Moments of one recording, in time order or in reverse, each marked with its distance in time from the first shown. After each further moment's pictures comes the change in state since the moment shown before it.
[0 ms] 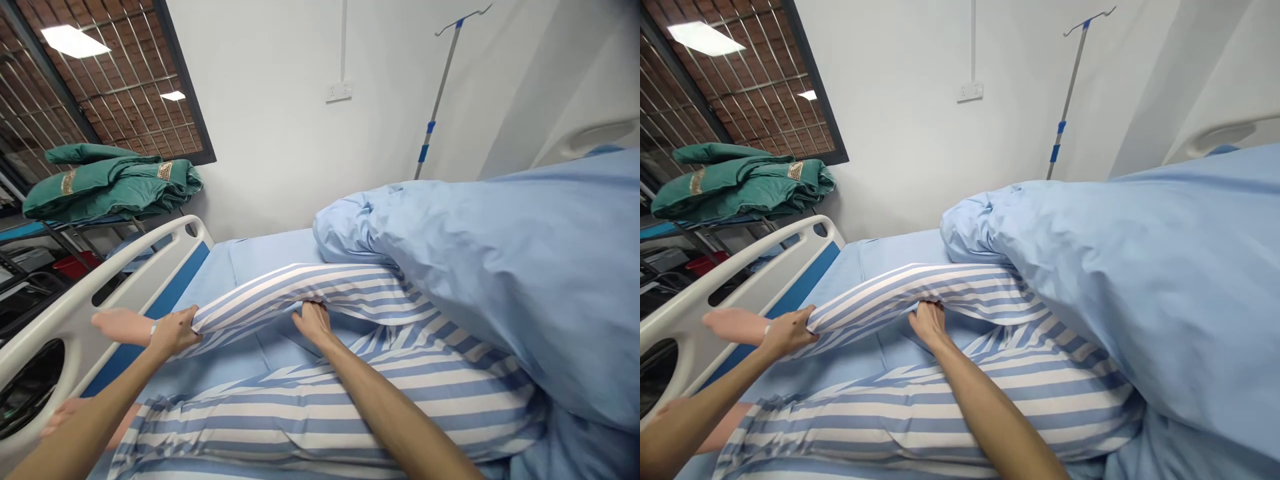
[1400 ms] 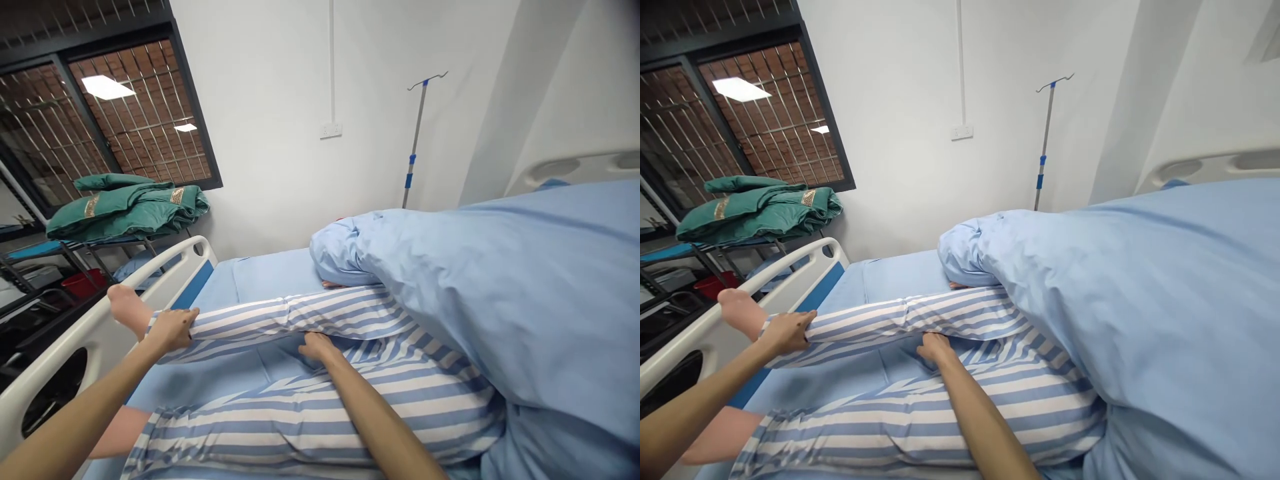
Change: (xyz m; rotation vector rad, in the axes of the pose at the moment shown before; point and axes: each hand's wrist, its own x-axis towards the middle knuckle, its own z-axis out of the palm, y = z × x) left_hand -0.008 -0.017 -0.066 0.110 -0.013 0.132; right_hand -0.014 0.027 -0.002 -0.046 -0.270 -0.102
